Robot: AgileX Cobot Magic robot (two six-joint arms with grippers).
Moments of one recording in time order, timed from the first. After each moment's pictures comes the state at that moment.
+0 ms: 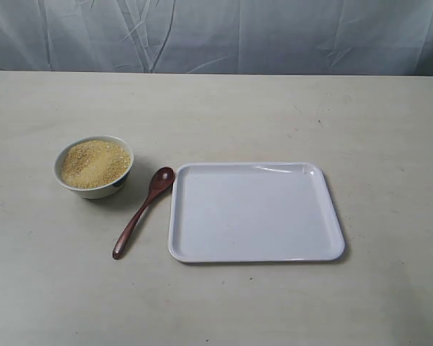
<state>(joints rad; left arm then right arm) 0.01 0.03 -0.08 0.05 -0.08 -0.02 0.09 0.01 0.00 -0.12 0.32 -0.03</state>
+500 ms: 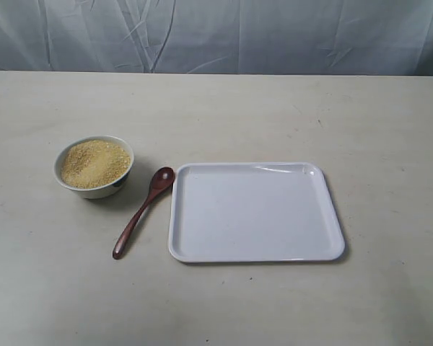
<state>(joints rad) 0.01 0.58 -0.45 -0.05 0.25 -0.02 0.09 0.01 0.00 -0.12 0.32 -0.03</state>
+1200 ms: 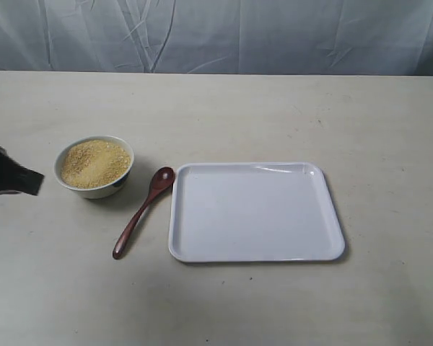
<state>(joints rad) -0.31 1.13 -0.75 -0.09 0.78 0.05 0.09 0.01 0.00 -0.12 0.32 -0.03</state>
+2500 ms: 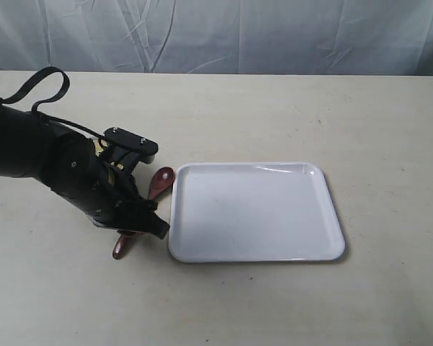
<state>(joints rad) -0.59 1.78 -0.83 -0.03 0.35 -0.05 0.09 0.01 0.00 -0.12 0.32 -0.03</state>
